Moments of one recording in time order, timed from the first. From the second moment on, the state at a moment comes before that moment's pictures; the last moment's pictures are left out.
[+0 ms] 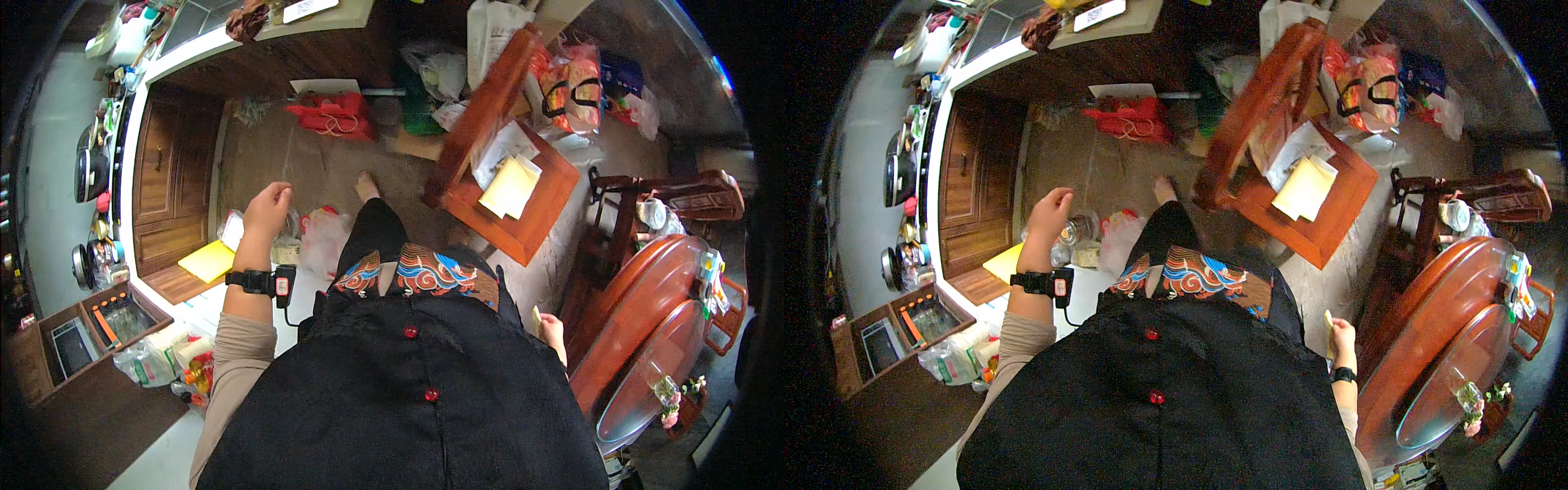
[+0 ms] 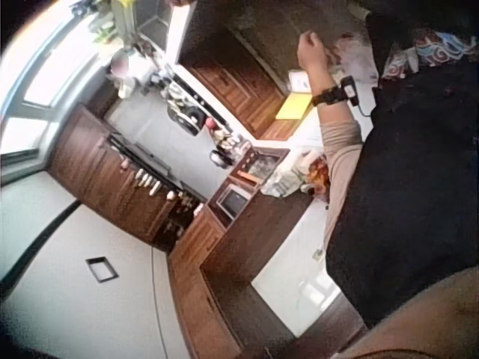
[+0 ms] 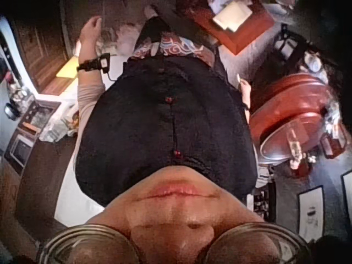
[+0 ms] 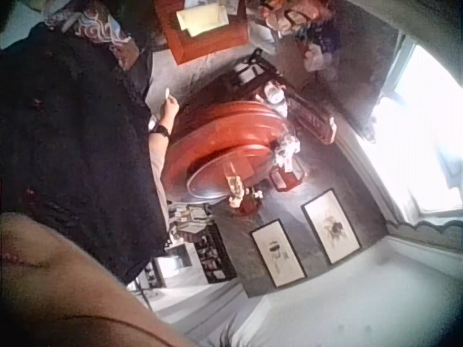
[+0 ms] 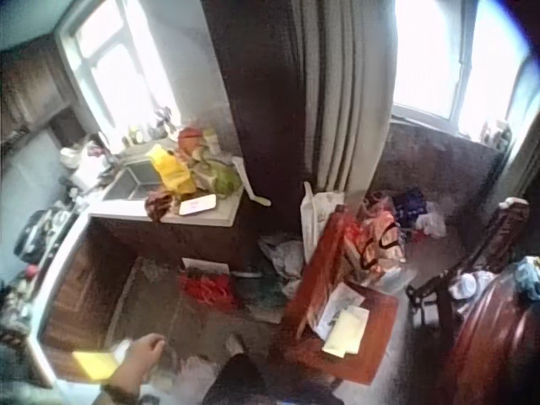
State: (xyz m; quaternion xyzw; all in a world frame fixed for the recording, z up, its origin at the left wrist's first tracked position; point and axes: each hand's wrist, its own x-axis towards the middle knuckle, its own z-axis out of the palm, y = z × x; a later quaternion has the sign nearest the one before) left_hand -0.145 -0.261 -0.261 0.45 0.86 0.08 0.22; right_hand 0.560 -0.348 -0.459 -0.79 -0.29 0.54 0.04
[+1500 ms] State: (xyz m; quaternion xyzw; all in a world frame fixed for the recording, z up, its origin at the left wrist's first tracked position) left_hand -0.971 -0.059 -0.226 0.52 0.83 0.09 0.17; right_hand -0.354 0.051 -0.310 -0.63 -0.49 0.60 0.09
